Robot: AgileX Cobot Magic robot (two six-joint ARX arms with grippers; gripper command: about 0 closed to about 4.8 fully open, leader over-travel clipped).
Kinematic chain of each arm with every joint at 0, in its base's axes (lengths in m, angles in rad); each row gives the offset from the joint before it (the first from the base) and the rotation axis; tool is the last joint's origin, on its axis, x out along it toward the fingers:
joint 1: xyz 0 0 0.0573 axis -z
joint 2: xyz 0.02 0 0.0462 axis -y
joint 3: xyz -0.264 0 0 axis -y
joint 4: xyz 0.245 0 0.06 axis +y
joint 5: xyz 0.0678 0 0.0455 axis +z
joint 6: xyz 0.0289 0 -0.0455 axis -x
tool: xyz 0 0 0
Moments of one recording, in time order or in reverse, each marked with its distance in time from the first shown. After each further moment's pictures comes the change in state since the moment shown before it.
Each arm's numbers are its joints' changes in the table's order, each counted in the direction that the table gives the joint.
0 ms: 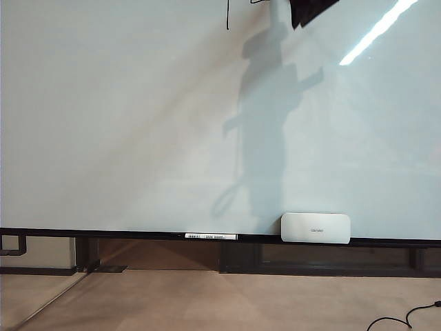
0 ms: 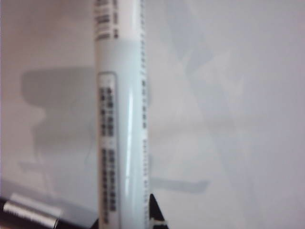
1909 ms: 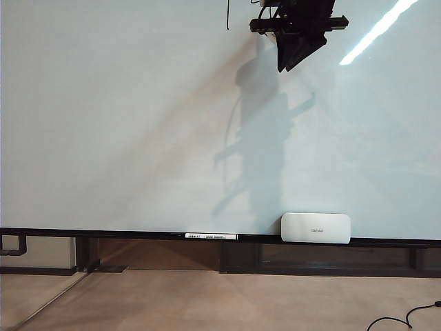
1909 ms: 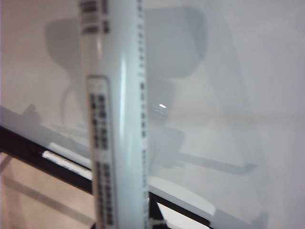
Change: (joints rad) left arm 0.000 0.000 0.000 -0.001 0.000 -0.001; right arm 0.003 -0.082 -0.007 0.089 0.156 -0.039
